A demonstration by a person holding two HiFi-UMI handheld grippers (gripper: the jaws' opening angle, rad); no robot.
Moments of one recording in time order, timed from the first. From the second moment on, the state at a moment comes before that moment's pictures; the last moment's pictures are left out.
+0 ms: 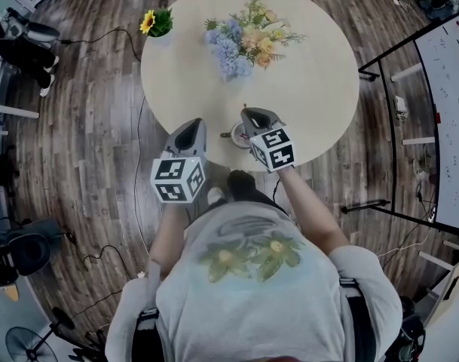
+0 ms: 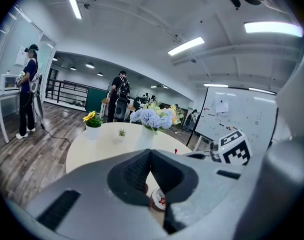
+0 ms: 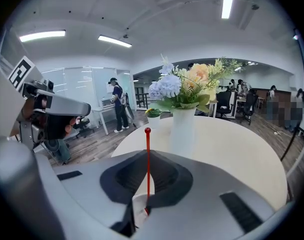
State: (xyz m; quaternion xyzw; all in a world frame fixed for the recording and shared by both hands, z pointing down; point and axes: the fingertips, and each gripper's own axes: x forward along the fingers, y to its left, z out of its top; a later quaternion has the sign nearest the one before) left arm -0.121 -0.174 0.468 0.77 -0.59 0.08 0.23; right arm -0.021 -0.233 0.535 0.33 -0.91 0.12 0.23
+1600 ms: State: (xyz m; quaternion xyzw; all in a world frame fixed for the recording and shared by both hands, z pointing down) left arm -0.090 -0.169 0.444 0.81 -0.55 0.07 0.20; right arm 0.023 -0.215 0.414 0.40 -0.91 0.09 0.08
